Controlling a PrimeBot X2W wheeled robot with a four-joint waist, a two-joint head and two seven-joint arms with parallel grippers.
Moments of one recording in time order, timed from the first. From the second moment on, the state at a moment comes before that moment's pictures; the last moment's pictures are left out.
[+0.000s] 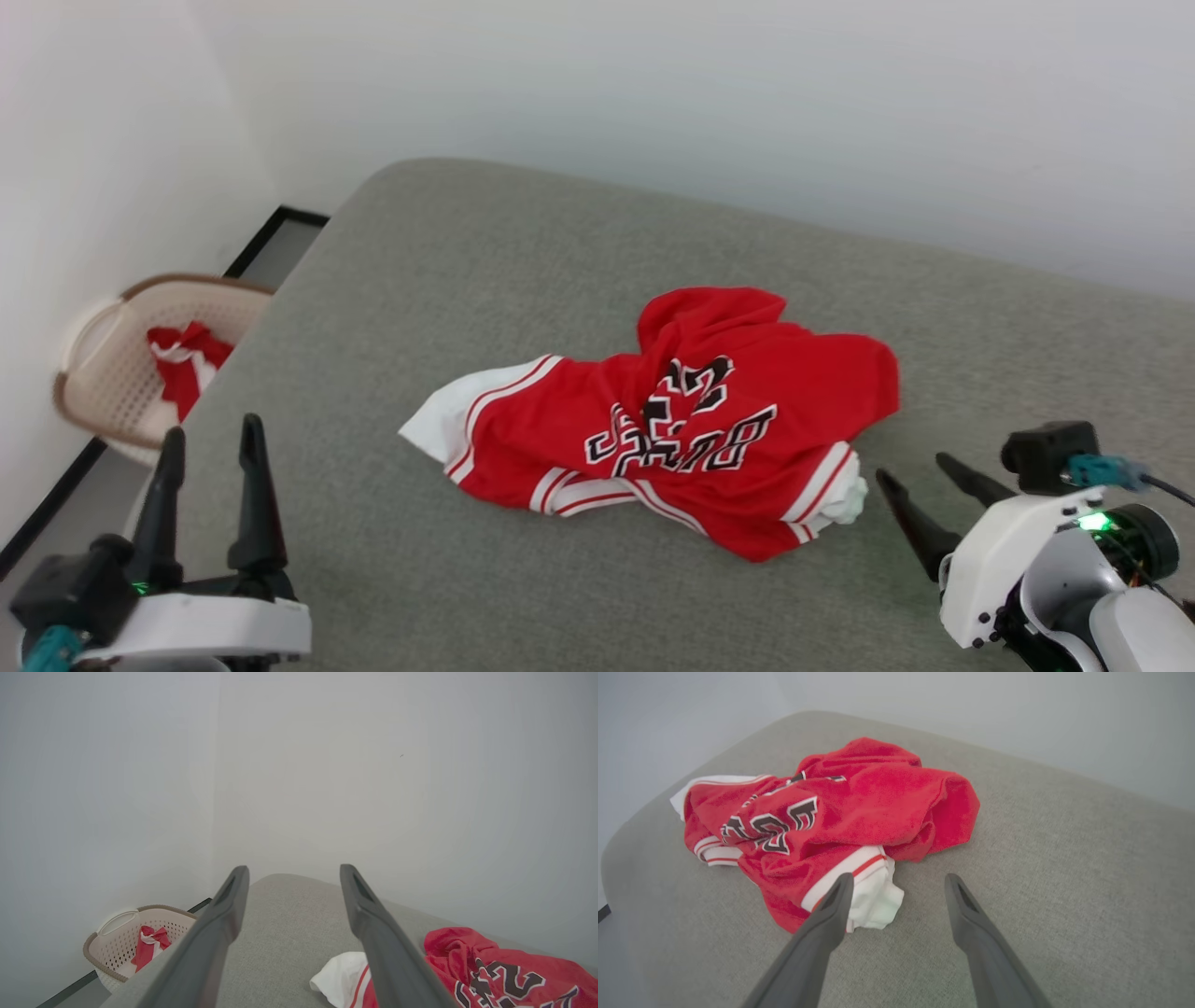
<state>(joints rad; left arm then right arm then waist) -0.02 0.27 0.03 0.00 -0.46 0.02 -0.26 -0.21 -0.31 0.25 0.18 0.46 0.13 0.28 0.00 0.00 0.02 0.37</state>
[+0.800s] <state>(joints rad) -0.06 0.07 0.16 0.04 -0.32 -0.12 -0.26 -0.37 -0.34 0.38 0.38 0.48 0.13 0.49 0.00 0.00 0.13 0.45</state>
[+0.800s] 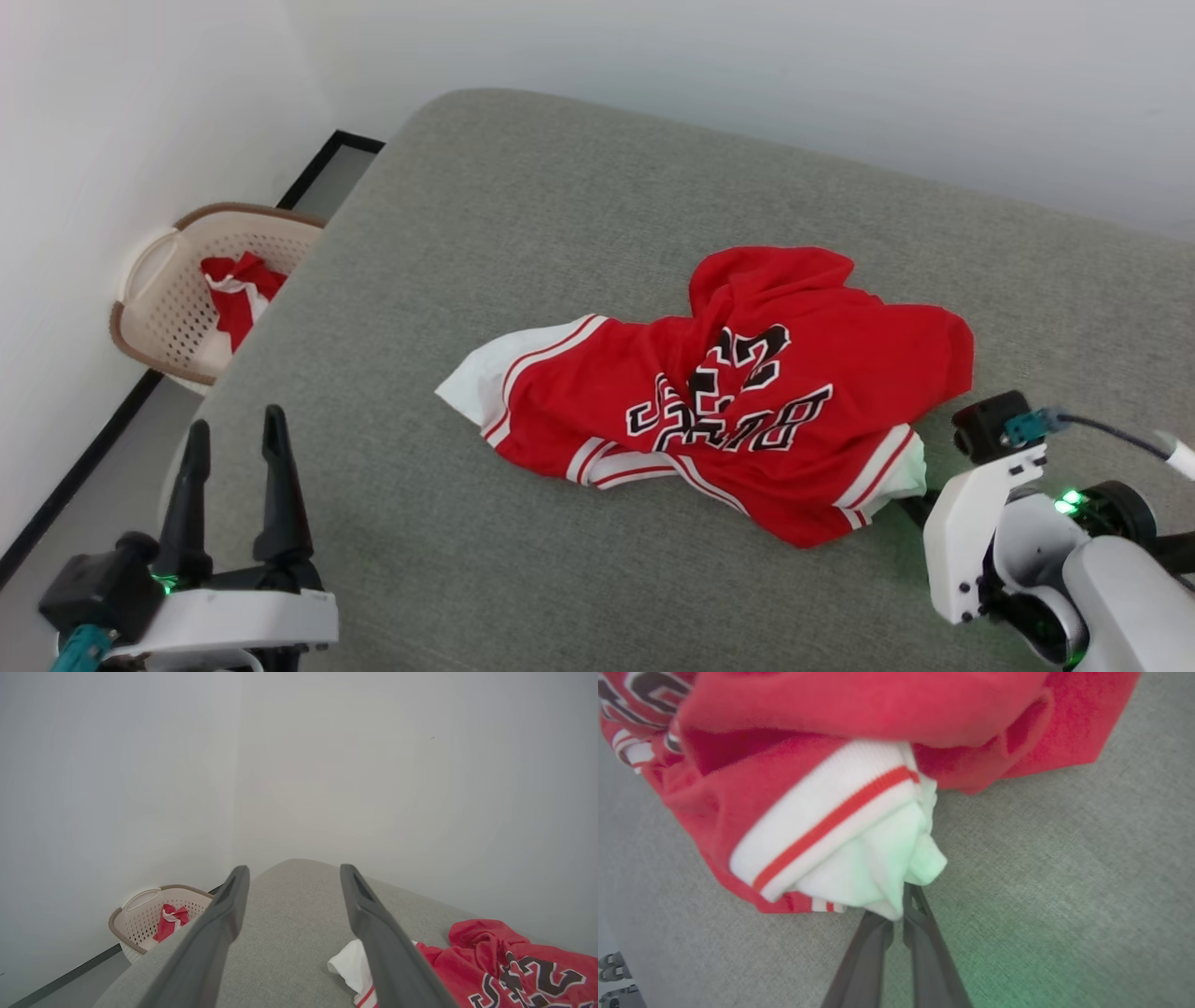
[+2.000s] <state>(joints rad) 0.00 0.13 0.17 0.03 -0.32 -0.13 -0.26 -0.30 -0.48 0.07 0.44 0.47 0.13 0.44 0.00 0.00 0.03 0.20</state>
